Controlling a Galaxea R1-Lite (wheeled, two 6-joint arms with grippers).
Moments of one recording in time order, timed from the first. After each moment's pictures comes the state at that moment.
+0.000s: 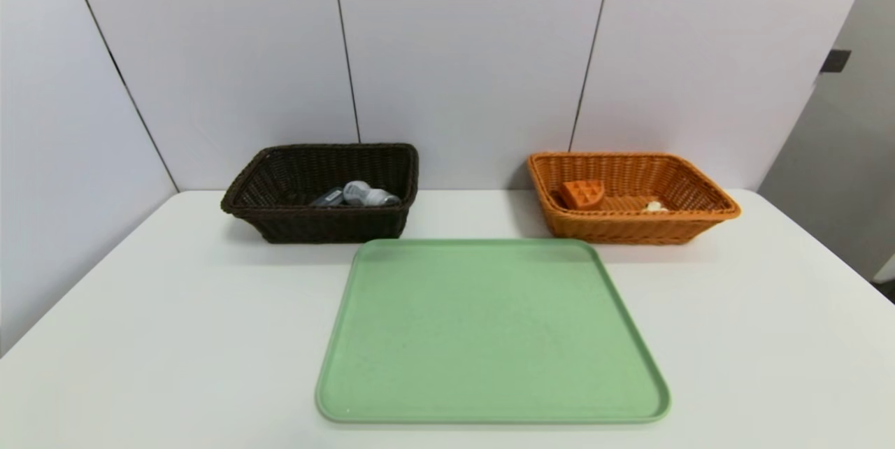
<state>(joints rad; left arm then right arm) 0.06 0.26 -0.54 0.35 0.07 0.09 0.06 0.27 -0.79 0.65 -0.14 -0.02</state>
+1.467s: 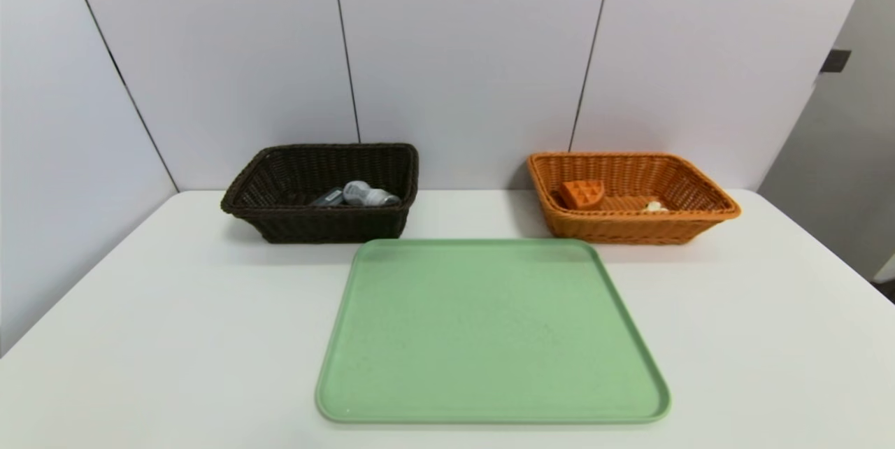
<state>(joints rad) 0.02 0.08 -0.06 0.07 0.05 0.15 0.01 0.11 -0.16 0.19 -0.14 -0.11</state>
